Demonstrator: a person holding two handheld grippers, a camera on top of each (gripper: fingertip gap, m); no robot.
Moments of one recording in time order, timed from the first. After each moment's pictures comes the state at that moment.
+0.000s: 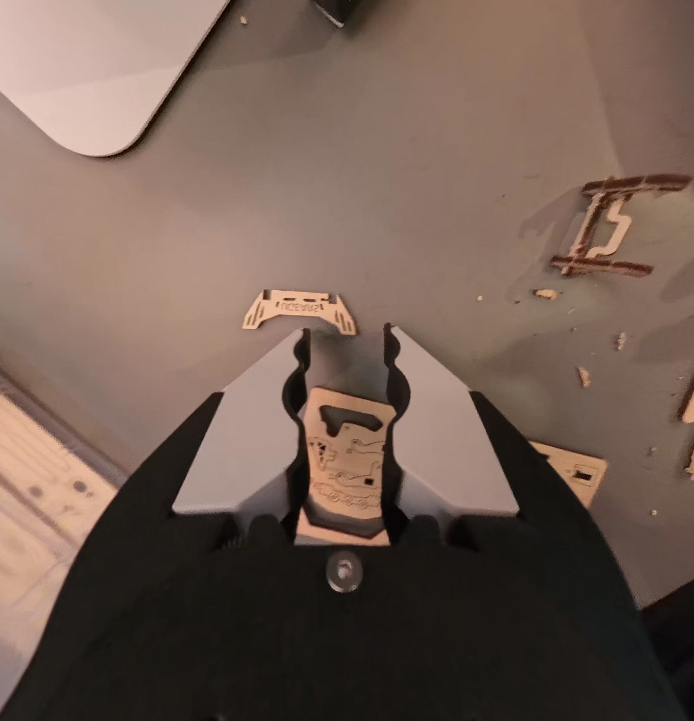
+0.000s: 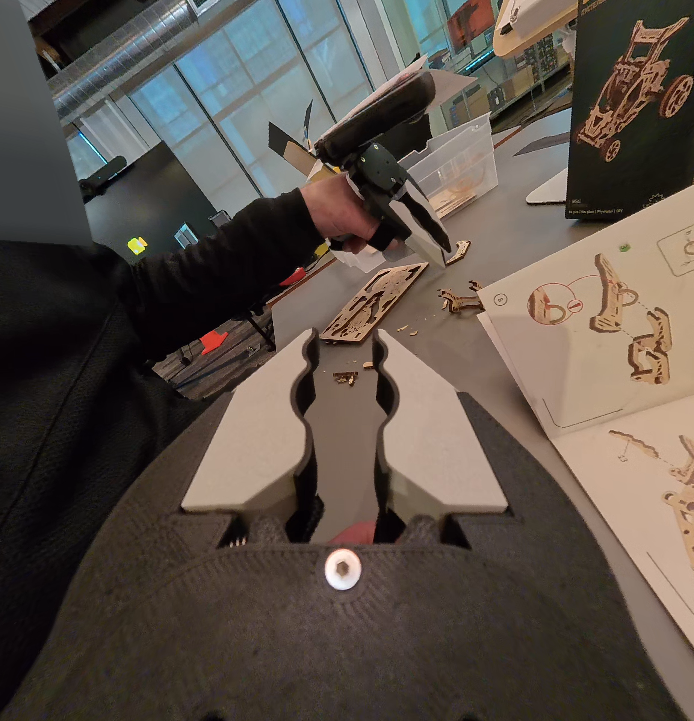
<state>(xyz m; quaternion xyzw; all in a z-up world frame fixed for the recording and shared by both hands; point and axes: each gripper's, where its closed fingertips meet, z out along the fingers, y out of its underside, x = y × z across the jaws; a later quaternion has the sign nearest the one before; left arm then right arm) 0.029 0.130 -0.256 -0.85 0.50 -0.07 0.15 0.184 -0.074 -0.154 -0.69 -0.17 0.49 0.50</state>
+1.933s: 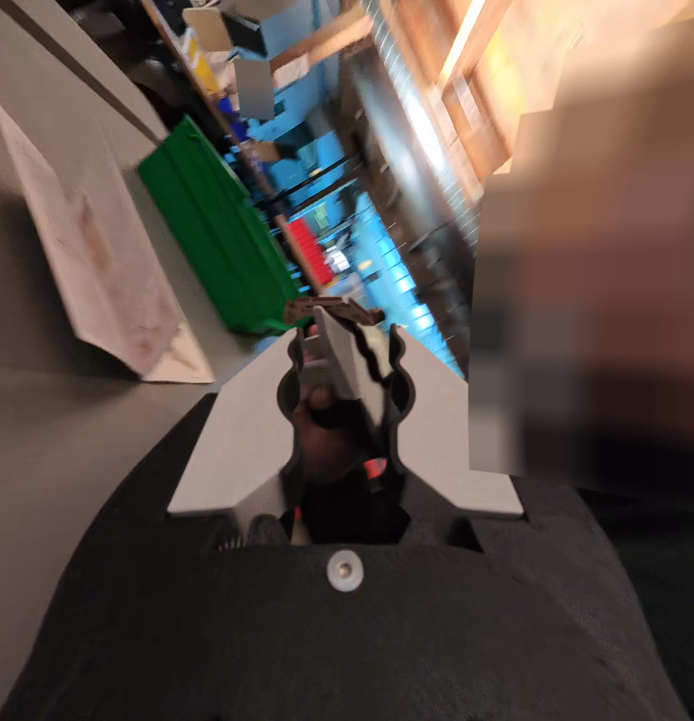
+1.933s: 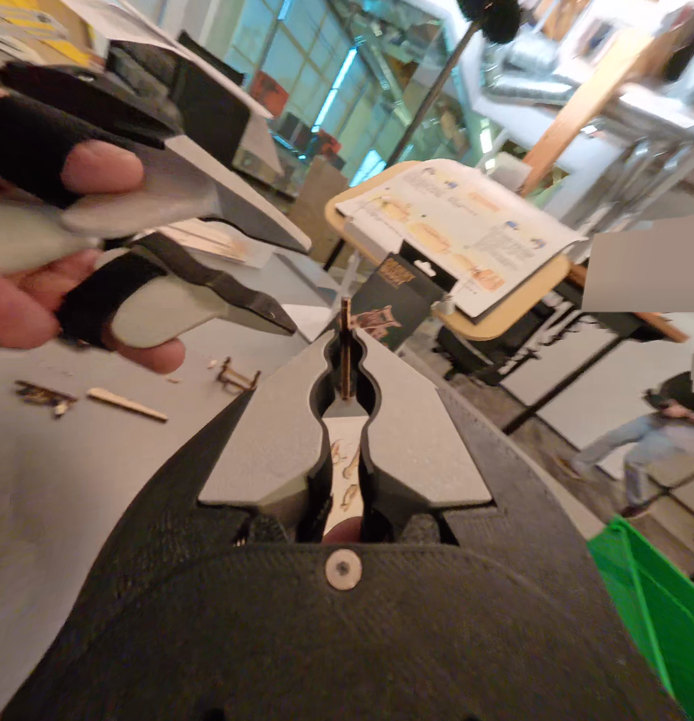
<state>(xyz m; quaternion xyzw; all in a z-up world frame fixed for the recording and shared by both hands) 0.172 -0.054 -0.095 -0.62 0.12 -0.74 0.22 0.188 -0.031 -0.100 -0.61 -0.33 -0.06 0.72</state>
